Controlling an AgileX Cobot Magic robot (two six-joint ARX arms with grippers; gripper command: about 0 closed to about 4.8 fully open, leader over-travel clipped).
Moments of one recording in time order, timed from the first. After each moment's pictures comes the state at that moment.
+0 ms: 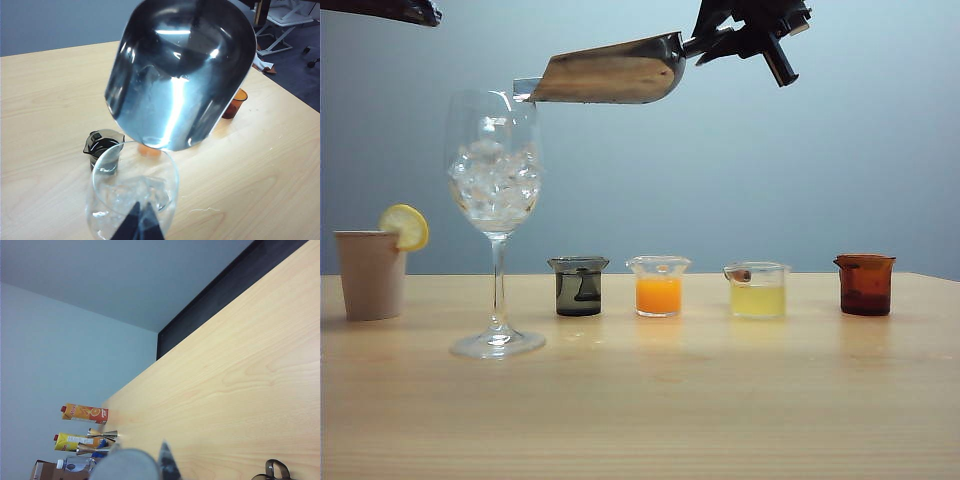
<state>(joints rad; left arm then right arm) -0.30 0.80 0.76 -0.24 0.37 -0.02 0.36 1.69 1.54 -0.04 -0.25 1.08</state>
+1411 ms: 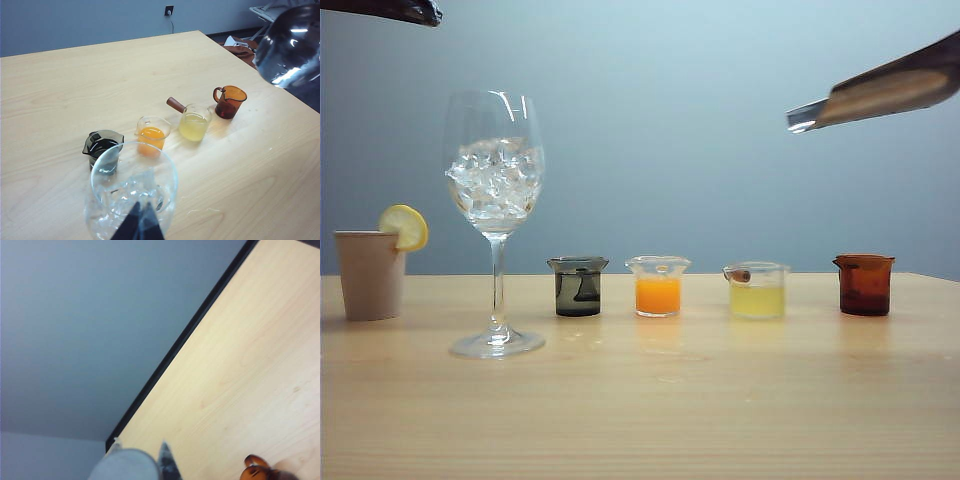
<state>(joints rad) -0.30 0.80 0.76 -0.24 0.37 -0.02 -0.28 1.29 1.15 -0.11 -0.39 0.98</state>
